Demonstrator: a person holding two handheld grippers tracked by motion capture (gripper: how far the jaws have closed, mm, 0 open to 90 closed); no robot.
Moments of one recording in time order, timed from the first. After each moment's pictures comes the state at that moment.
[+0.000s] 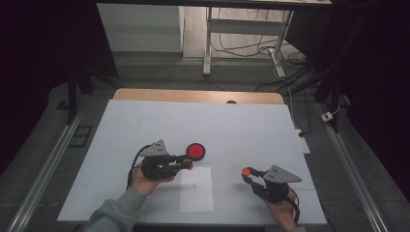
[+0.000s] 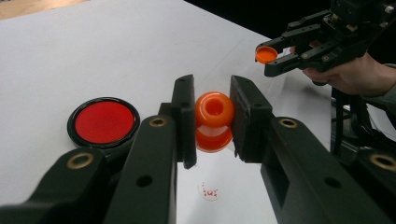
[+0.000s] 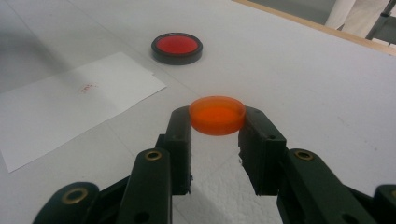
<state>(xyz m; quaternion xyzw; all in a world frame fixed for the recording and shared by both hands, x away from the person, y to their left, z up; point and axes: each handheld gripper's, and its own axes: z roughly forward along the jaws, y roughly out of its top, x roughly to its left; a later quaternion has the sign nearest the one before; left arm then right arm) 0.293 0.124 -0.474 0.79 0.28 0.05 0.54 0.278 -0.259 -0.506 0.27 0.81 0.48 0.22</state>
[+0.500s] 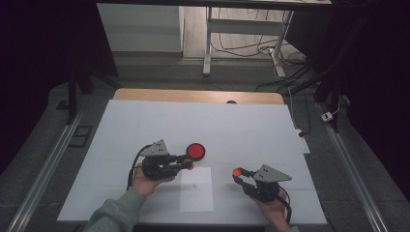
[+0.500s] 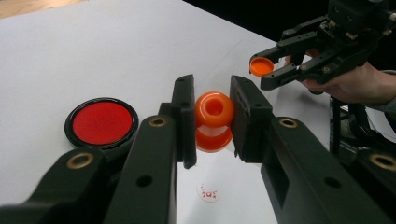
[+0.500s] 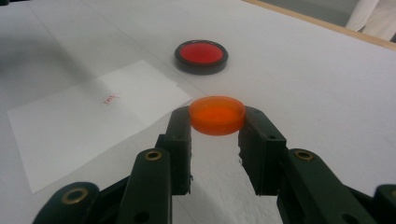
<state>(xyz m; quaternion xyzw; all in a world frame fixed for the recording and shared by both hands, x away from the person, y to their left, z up) 0.294 0.123 -0.474 0.79 0.28 0.05 0.54 0.279 -0.233 -0.508 0.25 0.81 0.49 0.19</state>
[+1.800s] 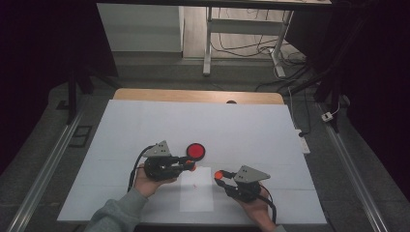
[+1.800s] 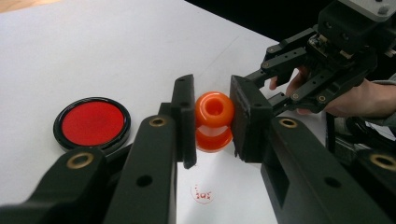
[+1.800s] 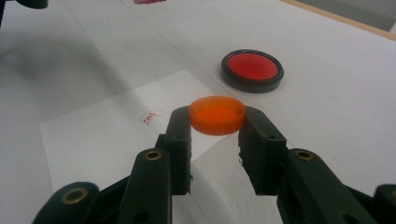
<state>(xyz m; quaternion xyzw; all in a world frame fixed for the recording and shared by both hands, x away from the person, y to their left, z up) 0.293 0.117 -0.475 0.80 0.28 0.04 0.54 0.279 -0.186 -0.515 0.22 0.83 0.49 0.17</state>
